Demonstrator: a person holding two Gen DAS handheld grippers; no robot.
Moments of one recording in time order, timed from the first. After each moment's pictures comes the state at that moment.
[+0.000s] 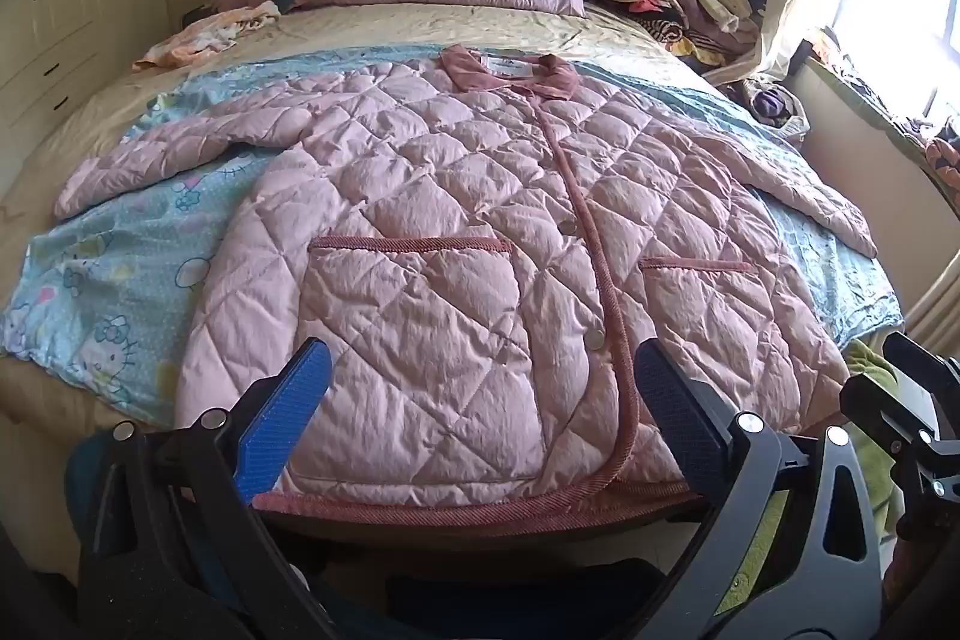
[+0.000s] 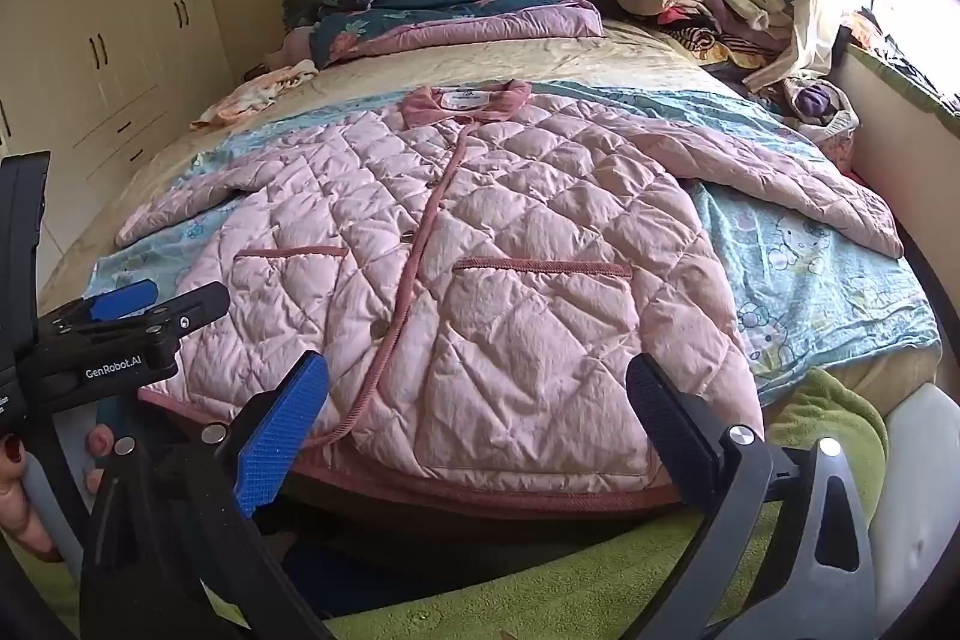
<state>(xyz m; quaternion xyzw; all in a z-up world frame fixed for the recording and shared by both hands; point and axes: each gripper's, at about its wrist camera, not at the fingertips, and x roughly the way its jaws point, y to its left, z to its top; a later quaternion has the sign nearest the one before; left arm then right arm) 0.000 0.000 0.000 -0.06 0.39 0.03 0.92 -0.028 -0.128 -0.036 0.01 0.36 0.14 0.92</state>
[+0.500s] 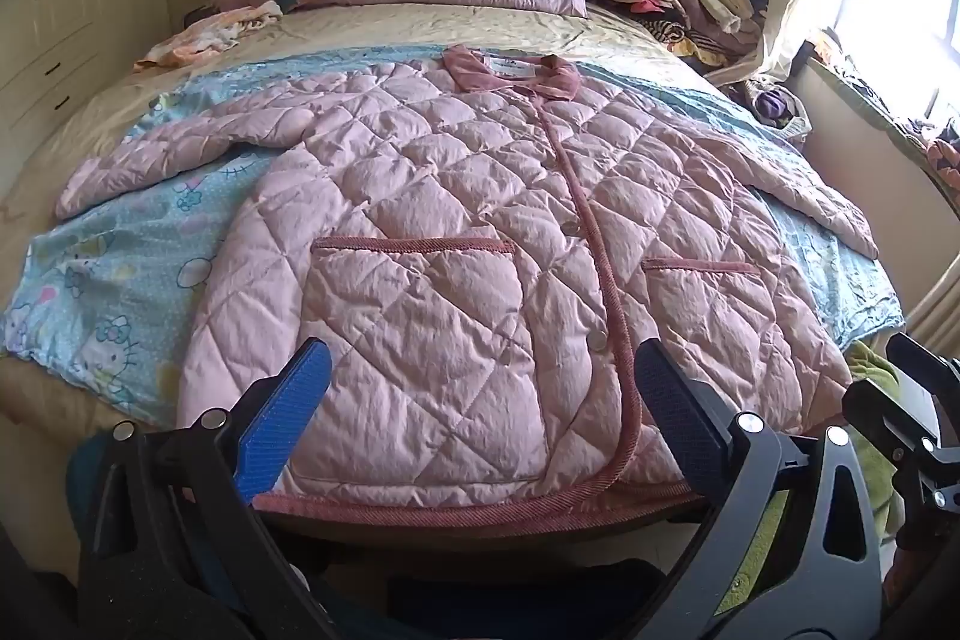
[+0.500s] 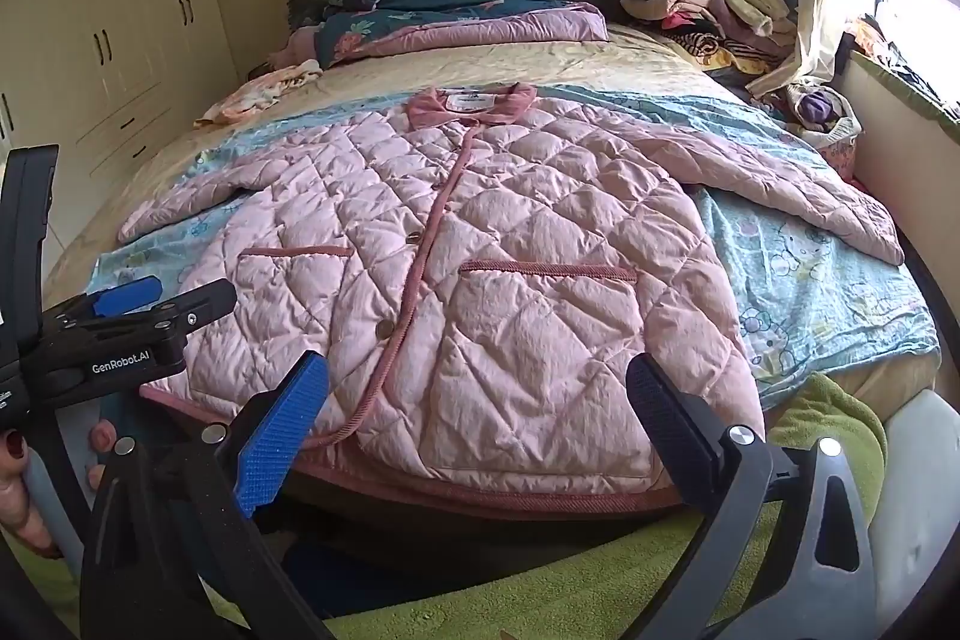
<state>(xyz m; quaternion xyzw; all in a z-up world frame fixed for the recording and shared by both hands) 0.000 0.000 0.000 -0.06 0.39 0.03 0.92 -0.029 -0.126 -0.035 0.01 0.36 0.14 0.92</state>
